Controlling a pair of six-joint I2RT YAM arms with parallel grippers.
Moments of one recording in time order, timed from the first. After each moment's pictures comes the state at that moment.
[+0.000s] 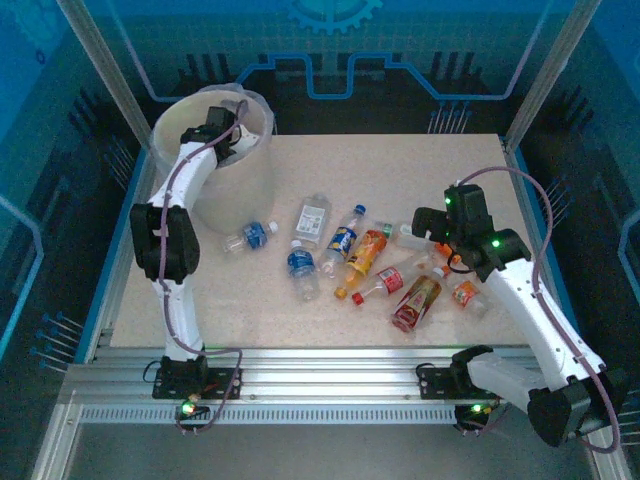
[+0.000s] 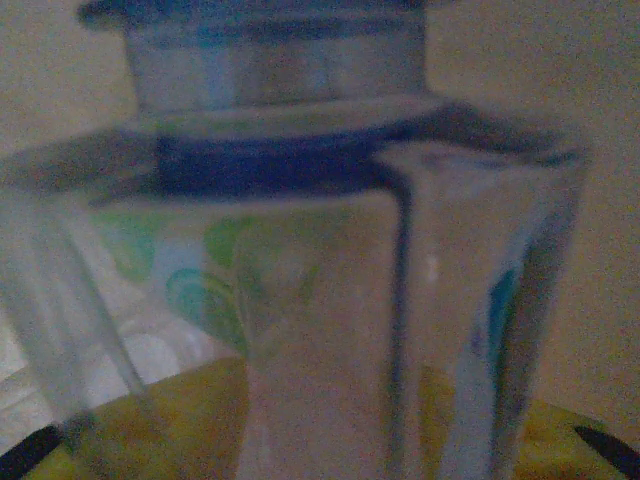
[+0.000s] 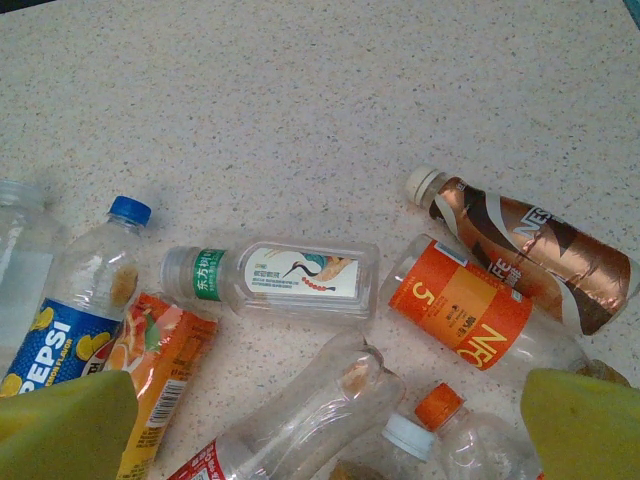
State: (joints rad) left arm -0.05 2.11 1.96 -0.97 0.24 0.25; right arm 0.28 1.05 1.04 -0.80 0.25 0.43
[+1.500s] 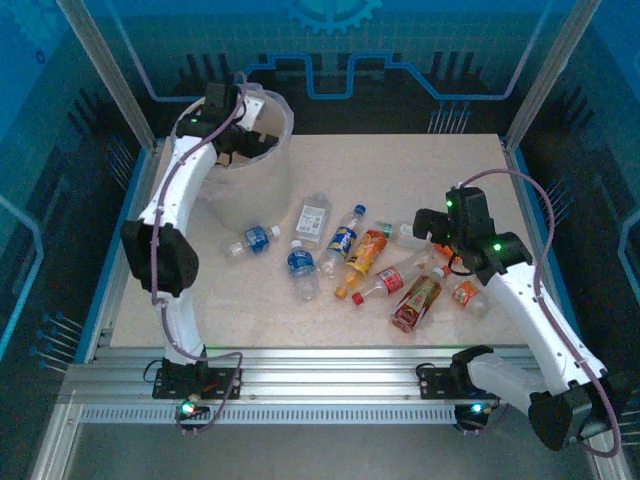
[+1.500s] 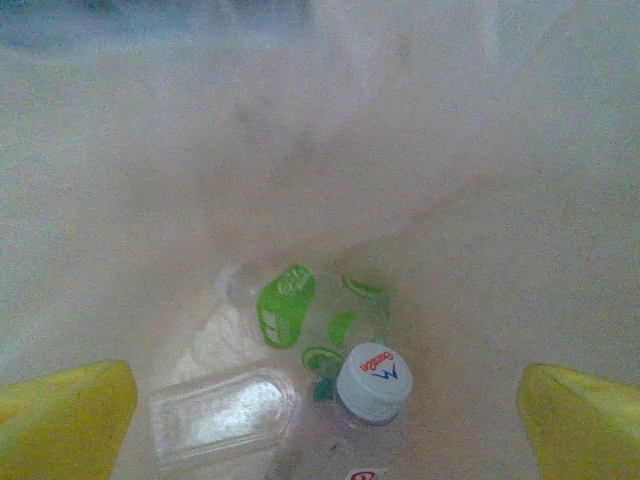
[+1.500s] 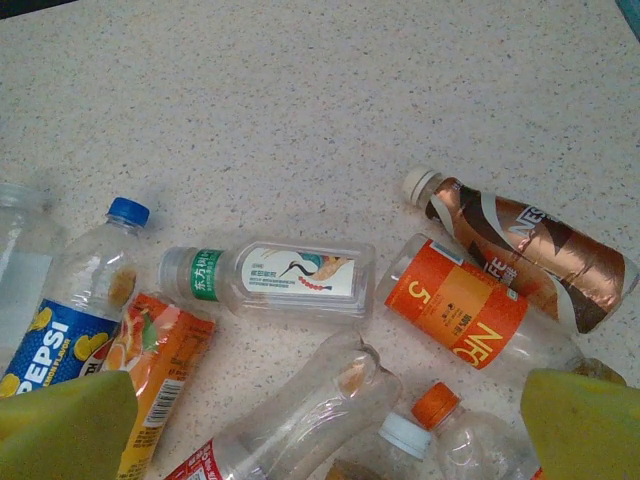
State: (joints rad) left arm -0.12 1.96 2.07 -0.90 0.12 0.15; right arm 0.28 1.03 1.03 -0.79 0.26 0.43
